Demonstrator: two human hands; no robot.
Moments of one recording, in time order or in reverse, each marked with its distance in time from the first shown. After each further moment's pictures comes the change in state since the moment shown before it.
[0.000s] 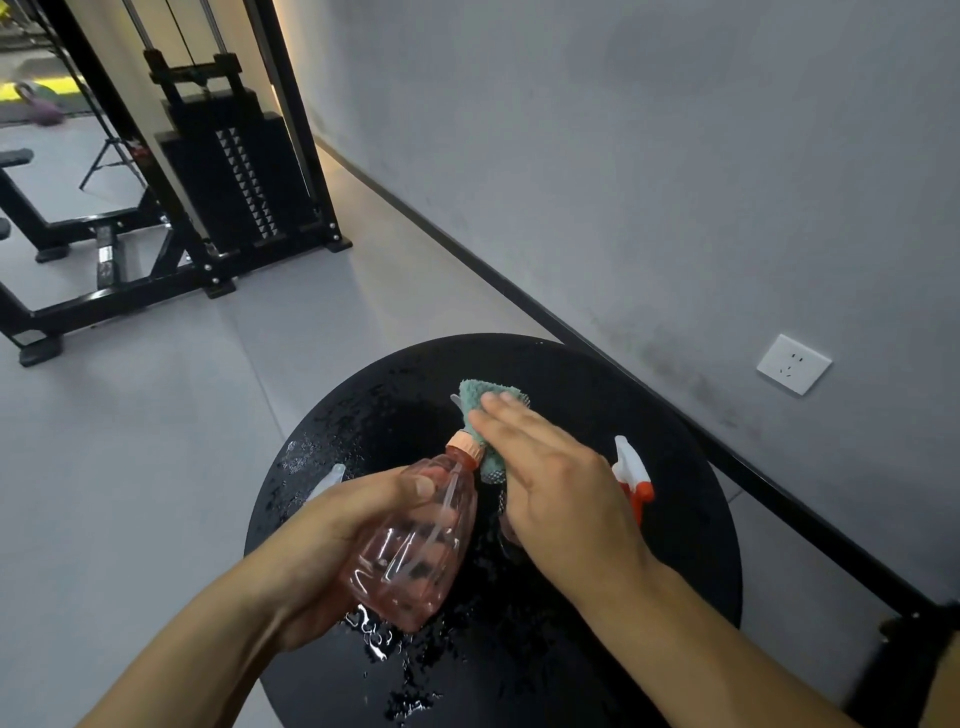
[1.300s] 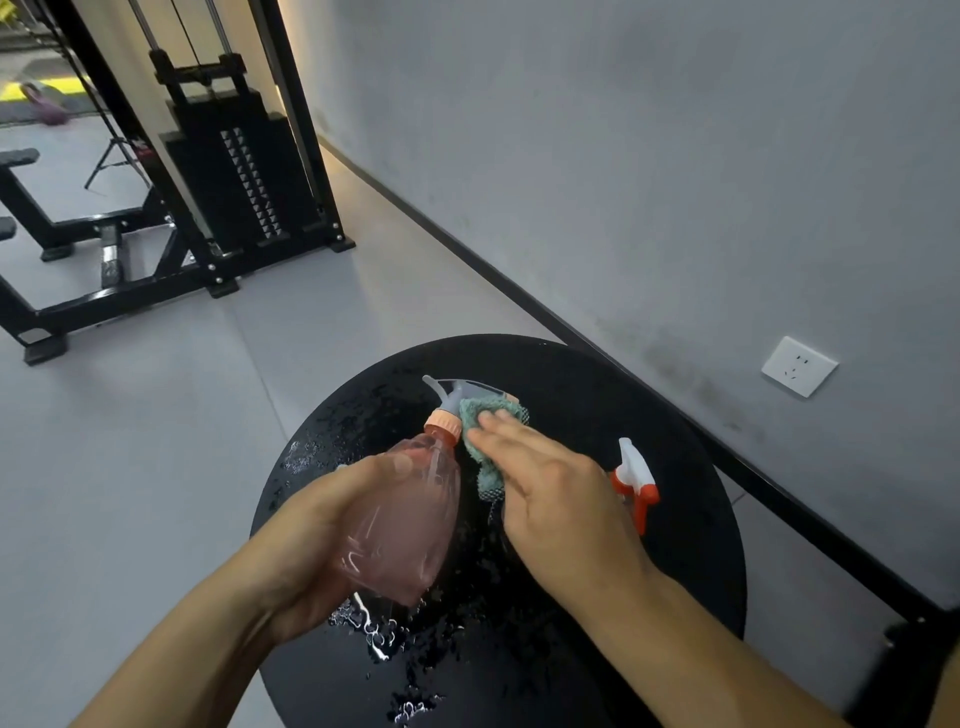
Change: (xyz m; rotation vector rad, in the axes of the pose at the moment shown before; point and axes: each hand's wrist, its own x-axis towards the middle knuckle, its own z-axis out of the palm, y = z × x) left_hand 0.001 0.003 -0.008 -0.094 0.101 0.063; right_hand -0.003 -0.007 0.003 0.024 -0.052 0.057
